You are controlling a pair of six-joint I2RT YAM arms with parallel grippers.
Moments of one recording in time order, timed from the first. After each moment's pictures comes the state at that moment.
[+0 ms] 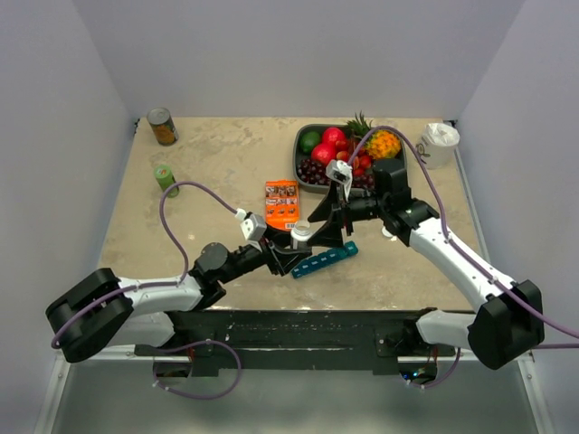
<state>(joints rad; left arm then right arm) -0.90 1.22 0.30 1.12 0.23 -0.38 0.44 1.24 0.96 -0.20 -1.11 0.00</state>
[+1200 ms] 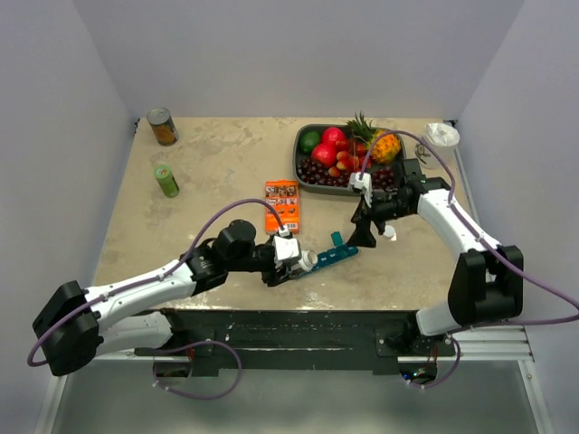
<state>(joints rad) -0.90 1.10 0.60 0.06 0.42 0.28 0.15 1.48 1.07 -0.82 -0.86 -0.80</state>
